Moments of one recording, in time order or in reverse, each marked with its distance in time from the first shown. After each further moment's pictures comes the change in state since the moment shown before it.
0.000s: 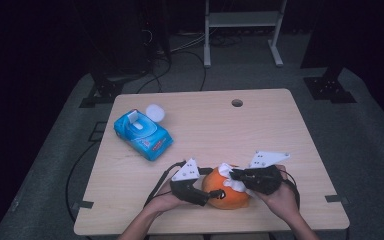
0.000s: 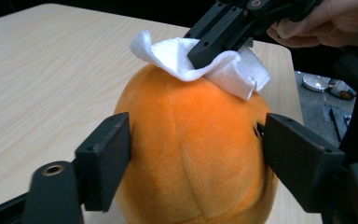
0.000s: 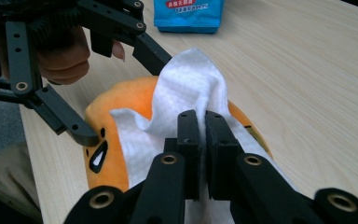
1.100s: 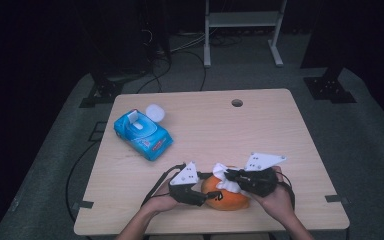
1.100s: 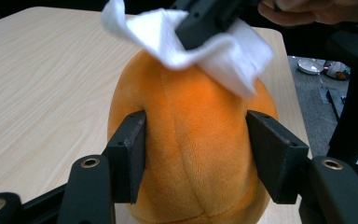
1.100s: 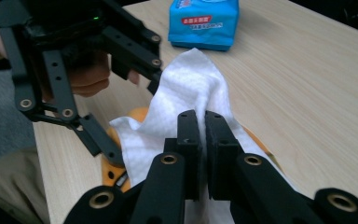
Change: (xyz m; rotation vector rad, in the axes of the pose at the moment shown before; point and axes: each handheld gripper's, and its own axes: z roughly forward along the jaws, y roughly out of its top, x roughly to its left) left arm 0.000 -0.008 -0.004 0.013 -0.033 0.089; right arm 0.012 0.007 0.002 -0.040 0.002 -0.038
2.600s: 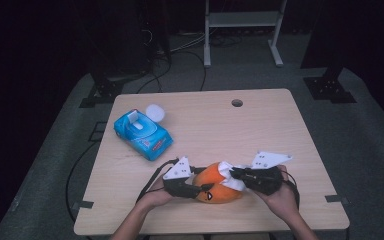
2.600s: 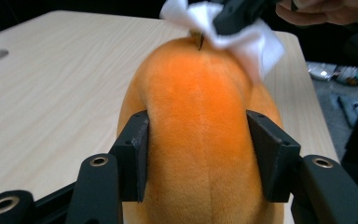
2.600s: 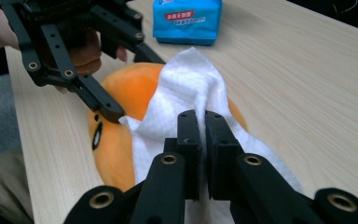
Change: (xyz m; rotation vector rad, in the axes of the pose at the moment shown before) left arm 0.020 -0.011 -0.013 -0.024 0.025 -0.011; right arm -0.012 -0.009 -0.006 -0.007 -0.012 0.023
